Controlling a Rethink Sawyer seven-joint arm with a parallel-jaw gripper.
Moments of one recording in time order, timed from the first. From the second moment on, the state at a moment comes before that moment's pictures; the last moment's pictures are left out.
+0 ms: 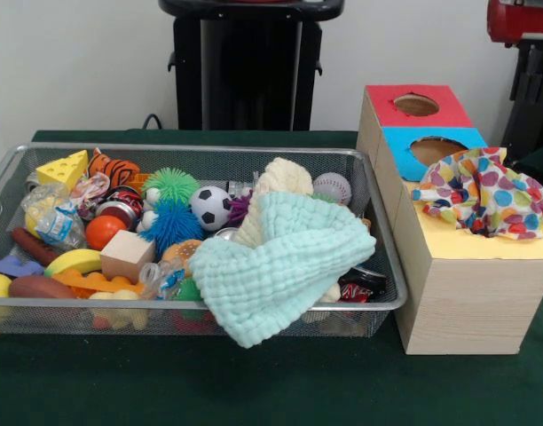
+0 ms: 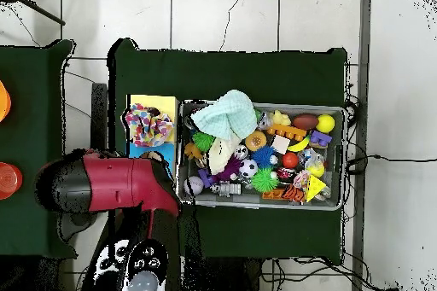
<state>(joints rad) 0.24 -0.78 -0.12 1.67 0.19 0.61 1.99</state>
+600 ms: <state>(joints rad) 0.23 -0.78 -0.12 1.66 0.18 0.66 1.99</state>
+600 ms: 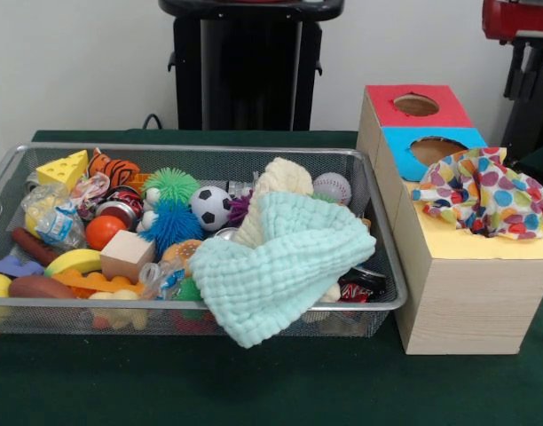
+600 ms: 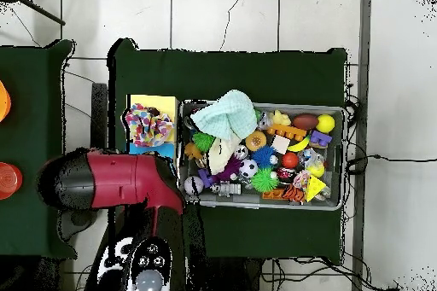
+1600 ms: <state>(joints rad) 0.14 -0.75 -0.12 1.62 0.09 0.66 1.99</state>
